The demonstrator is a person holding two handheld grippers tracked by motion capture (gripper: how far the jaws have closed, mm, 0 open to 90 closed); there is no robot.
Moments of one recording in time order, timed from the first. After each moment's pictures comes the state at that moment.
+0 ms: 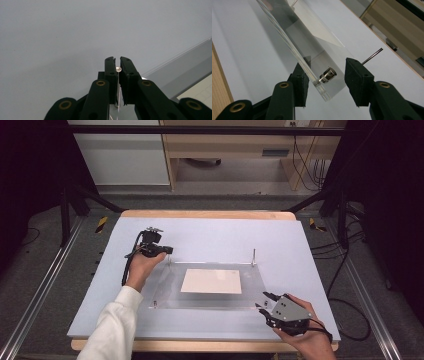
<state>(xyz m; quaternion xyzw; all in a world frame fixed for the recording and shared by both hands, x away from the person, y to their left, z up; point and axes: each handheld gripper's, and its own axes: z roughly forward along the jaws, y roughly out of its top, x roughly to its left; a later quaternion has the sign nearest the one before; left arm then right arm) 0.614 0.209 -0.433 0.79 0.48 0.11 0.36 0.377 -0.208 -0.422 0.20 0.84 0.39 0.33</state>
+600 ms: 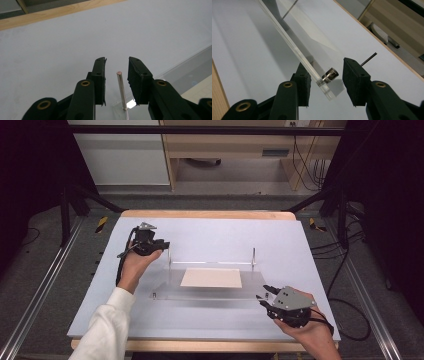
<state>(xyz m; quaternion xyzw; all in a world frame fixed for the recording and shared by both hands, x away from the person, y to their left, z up) 0.599 0.222 -0.406 0.78 0.45 0.18 0.39 0.390 -0.209 -0.400 0.22 0.84 0.39 0.31</state>
